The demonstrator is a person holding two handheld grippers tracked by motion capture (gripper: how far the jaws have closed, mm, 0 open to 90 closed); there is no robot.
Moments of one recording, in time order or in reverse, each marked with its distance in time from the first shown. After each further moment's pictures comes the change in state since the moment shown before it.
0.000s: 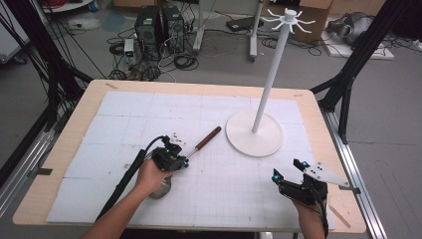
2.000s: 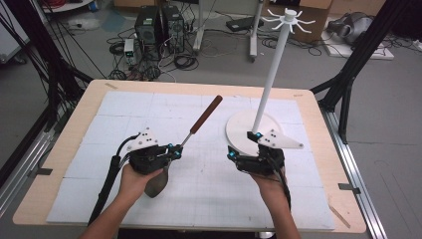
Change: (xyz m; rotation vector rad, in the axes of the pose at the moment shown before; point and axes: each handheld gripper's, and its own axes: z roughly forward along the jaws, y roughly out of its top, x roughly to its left) left arm -0.009 -0.016 -0.079 -0.516 -0.100 0.026; right arm 0.080 0.091 0.065 -0.050 0.258 -0.065
